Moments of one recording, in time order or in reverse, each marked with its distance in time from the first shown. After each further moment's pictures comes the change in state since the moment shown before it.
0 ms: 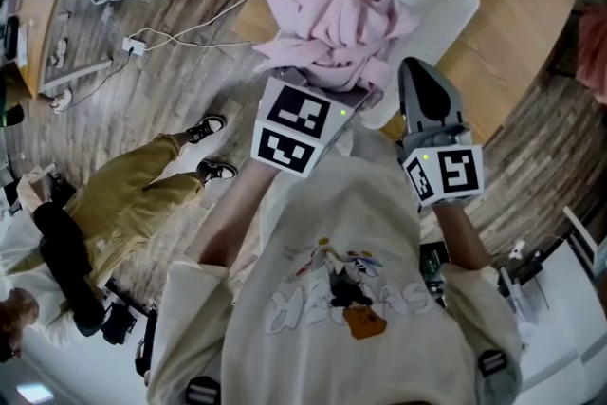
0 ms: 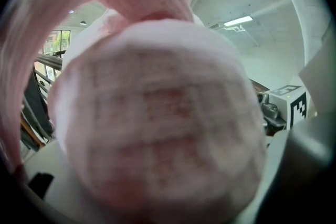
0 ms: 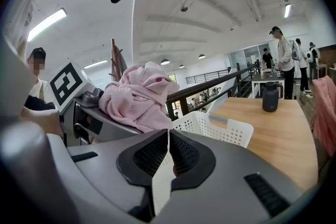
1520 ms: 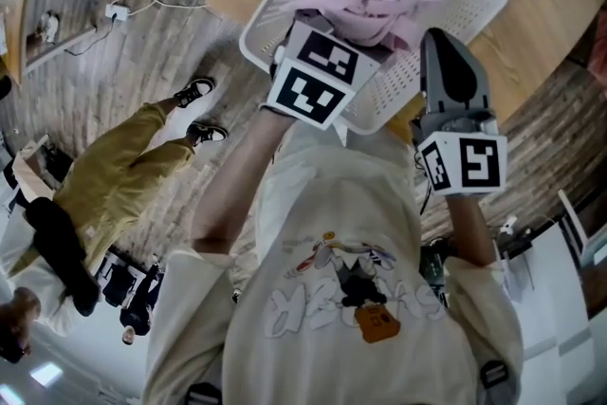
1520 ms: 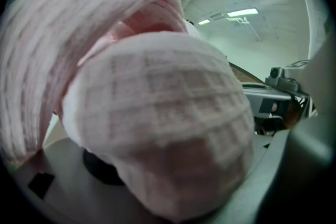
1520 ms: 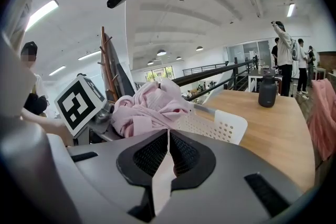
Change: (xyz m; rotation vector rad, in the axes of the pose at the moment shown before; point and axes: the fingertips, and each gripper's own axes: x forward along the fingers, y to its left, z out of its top) left arm 0.108 0.006 -0.037 -0.012 0.139 -0.058; right arm 0.024 -0.064 -0.022 -0.008 0.096 -0.043
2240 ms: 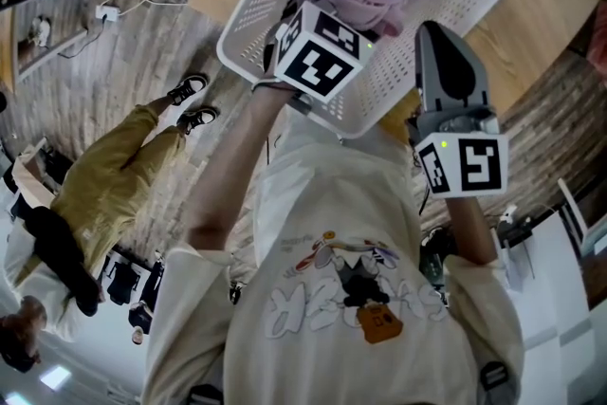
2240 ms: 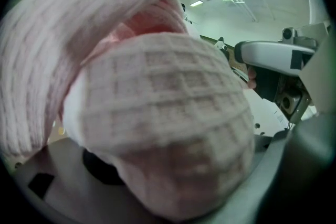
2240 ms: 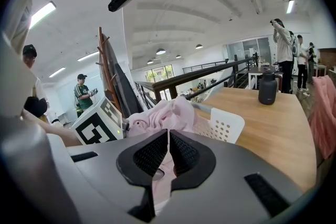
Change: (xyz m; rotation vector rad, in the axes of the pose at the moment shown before) left arm 0.061 0.025 -0.045 0.103 0.154 -0.008; right arm 0.018 -0.009 -0.009 0.020 0.023 0.013
